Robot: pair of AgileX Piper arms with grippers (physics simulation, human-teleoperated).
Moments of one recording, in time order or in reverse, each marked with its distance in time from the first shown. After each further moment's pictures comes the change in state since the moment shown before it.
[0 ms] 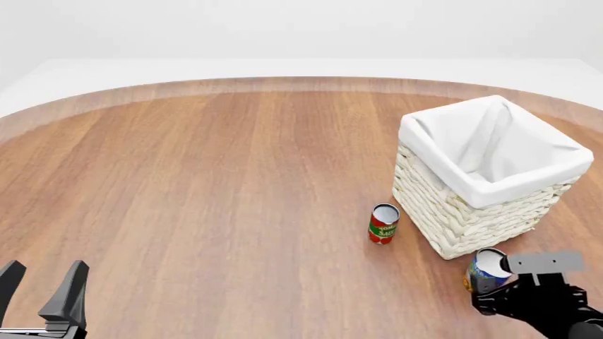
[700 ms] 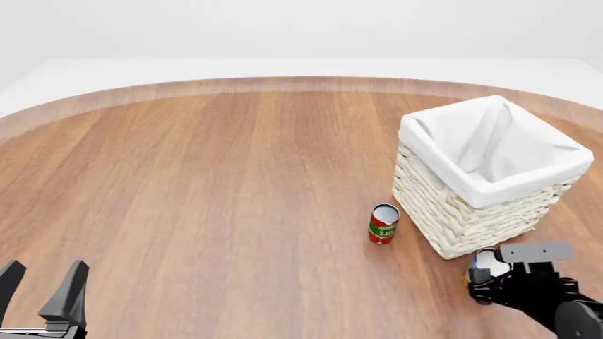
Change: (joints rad) left arm 0.000 0.000 0.000 0.000 0.000; right arm -0.033 0.185 -0.044 -0.113 -0.024
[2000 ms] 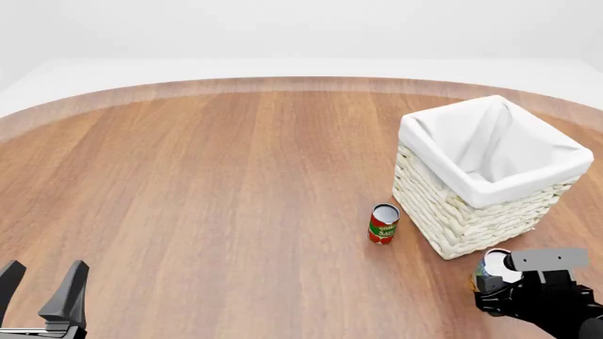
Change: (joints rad) left arm 0.000 0.000 0.000 0.000 0.000; right arm 0.049 -0.281 -0.005 0.295 0.027
